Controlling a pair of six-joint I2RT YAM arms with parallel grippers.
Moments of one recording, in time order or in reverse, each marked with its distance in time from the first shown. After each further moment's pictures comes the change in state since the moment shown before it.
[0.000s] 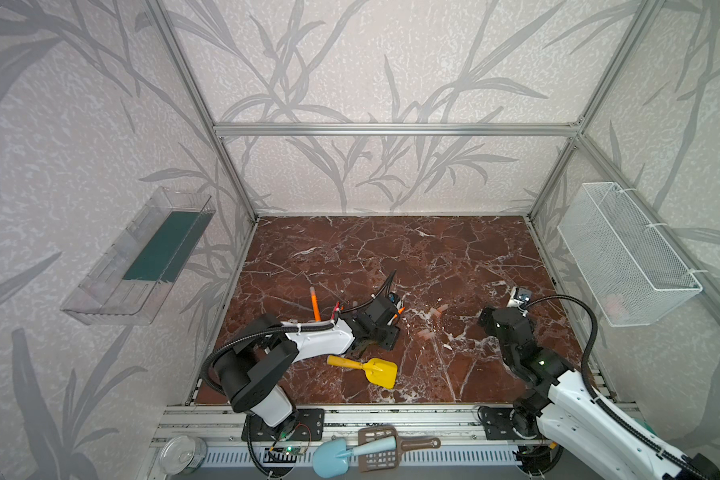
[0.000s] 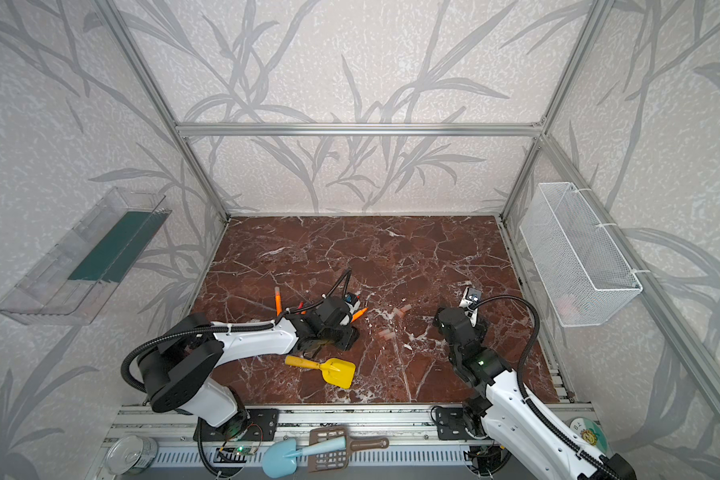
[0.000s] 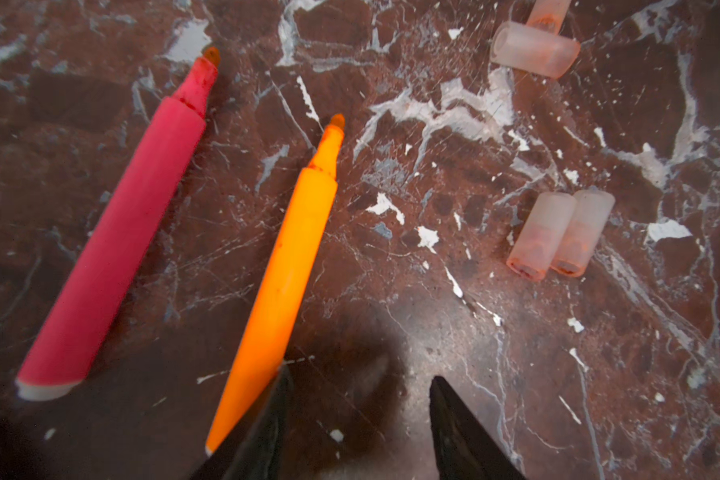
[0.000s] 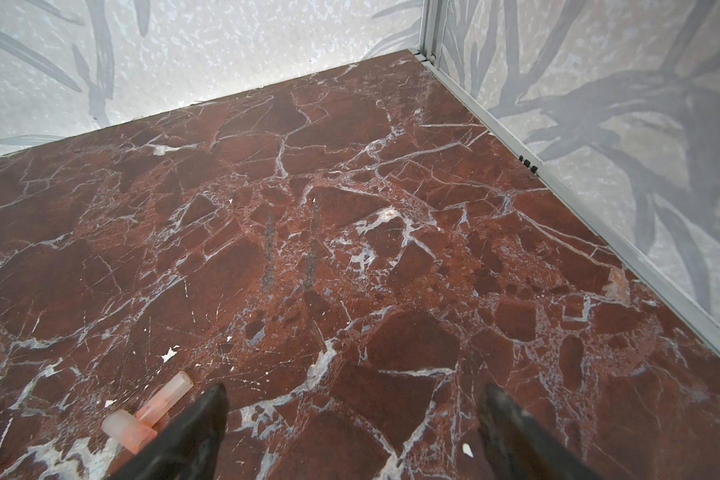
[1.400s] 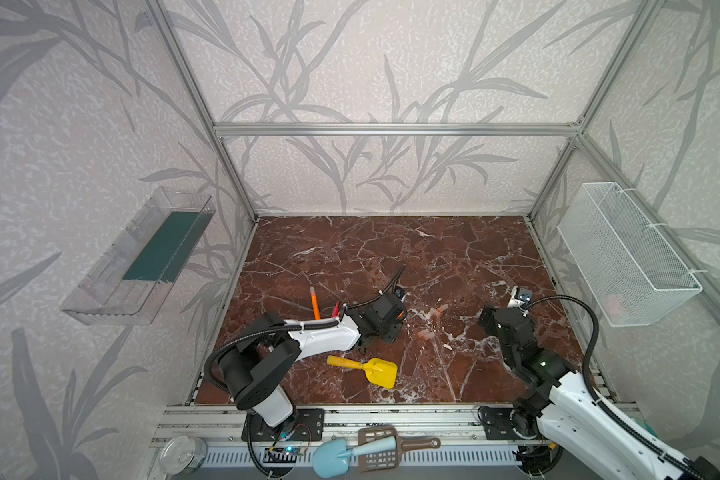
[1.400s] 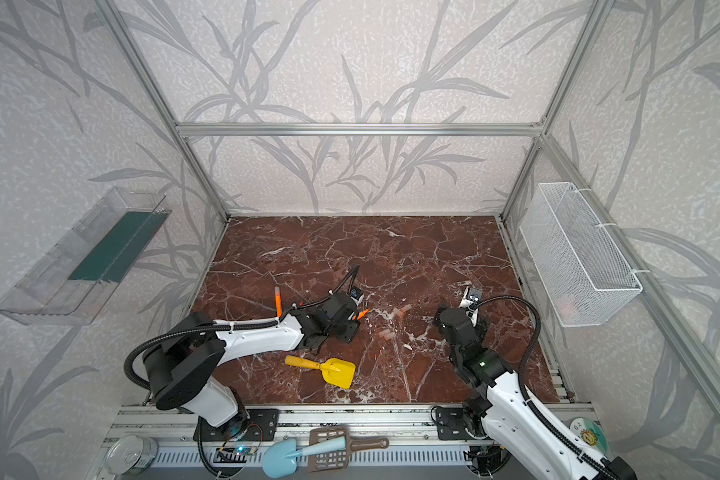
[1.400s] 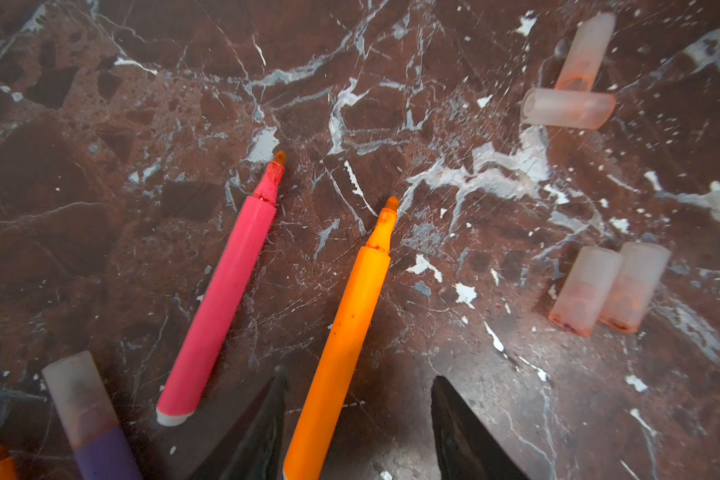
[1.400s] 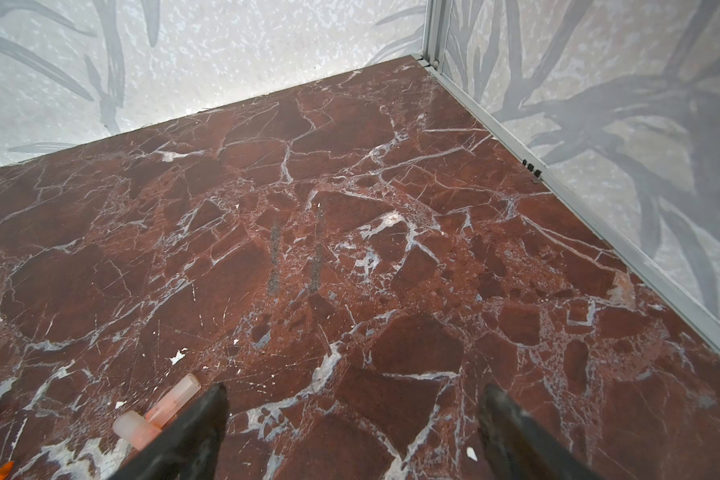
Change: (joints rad) left arm -0.026 0.037 0.098 -0.058 -0.194 0.095; right arm 0.000 -0.016 0.000 0.004 -0.005 -0.002
